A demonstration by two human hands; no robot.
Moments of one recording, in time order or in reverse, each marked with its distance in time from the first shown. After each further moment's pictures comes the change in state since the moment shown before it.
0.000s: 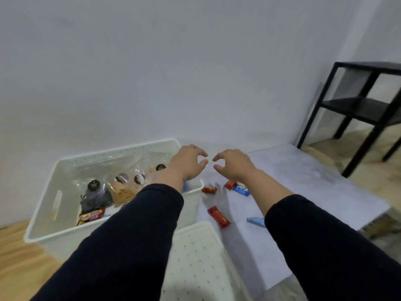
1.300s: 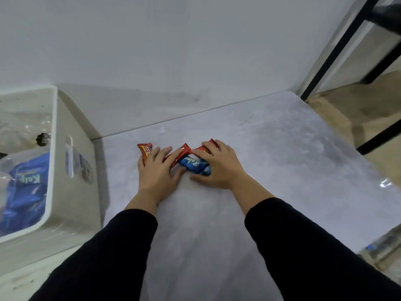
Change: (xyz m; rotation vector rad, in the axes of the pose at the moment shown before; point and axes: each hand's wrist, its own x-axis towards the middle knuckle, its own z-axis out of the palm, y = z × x) left_hand 0.107 -0.003 0.279 0.244 0.052 -0.208; right_hand 0.084 0.248 0.183 0.012 -0.173 -0.164
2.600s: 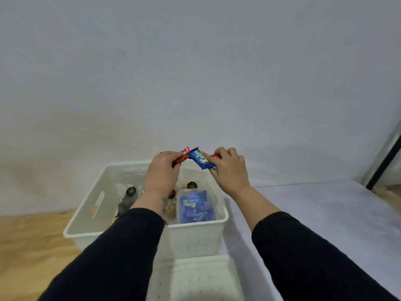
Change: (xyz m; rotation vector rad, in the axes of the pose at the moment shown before) left_hand -0.095 -0.152 -0.312 -0.234 0.498 -0.195; right_hand 0.012 -0.299 -0.169 -0.069 0.643 -0.274
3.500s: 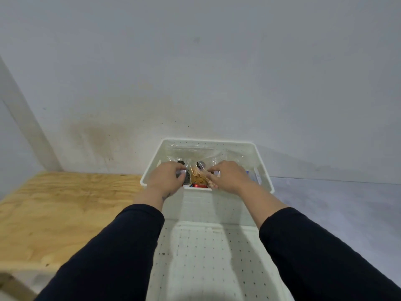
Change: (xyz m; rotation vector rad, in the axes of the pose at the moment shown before) left_hand -0.107 -0.101 -0.102 0.164 -0.267 -0.213; right_hand -0.034 -0.151 -0.004 0.252 -0.572 0.031
